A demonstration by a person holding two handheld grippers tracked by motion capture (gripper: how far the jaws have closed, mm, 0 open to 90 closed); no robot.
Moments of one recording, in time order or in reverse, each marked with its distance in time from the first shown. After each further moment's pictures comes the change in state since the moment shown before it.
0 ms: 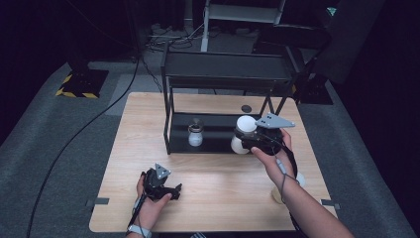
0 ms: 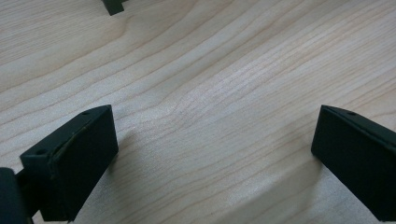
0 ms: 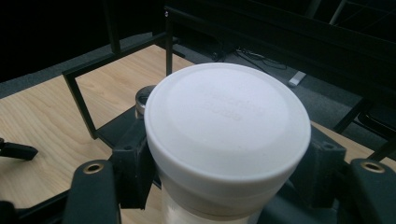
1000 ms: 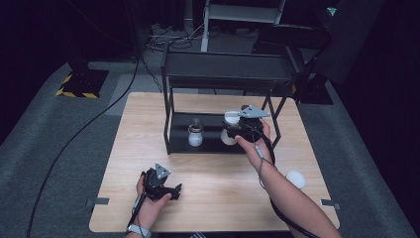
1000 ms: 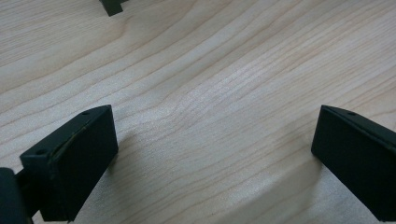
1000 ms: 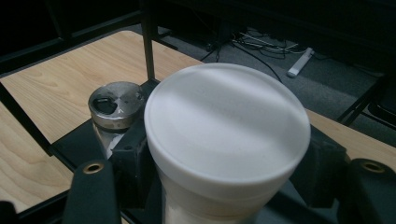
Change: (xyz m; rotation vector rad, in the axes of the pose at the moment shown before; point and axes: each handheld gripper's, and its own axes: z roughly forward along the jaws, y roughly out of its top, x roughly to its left) left arm 0.002 0.000 0.000 0.000 -0.006 0.005; right arm -0.007 -0.012 0.085 0.033 -0.023 0.034
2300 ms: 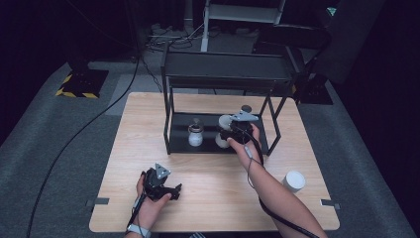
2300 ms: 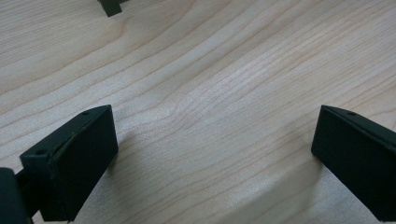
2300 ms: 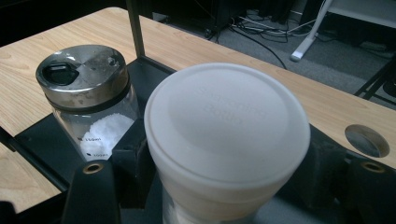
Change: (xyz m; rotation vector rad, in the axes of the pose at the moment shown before) left arm 0.001 0.000 0.000 0.001 -0.003 0.004; right arm 0.002 -0.025 0.046 0.044 -0.007 0.036
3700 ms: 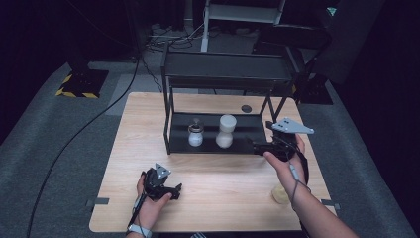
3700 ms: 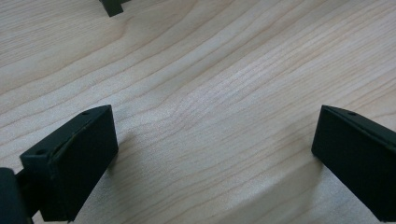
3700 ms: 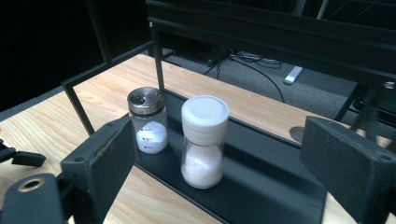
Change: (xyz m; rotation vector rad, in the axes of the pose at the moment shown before) left arm -0.002 0.000 0.001 0.000 0.009 -0.006; right arm -0.017 -0.003 -0.169 -0.127 0.019 0.044
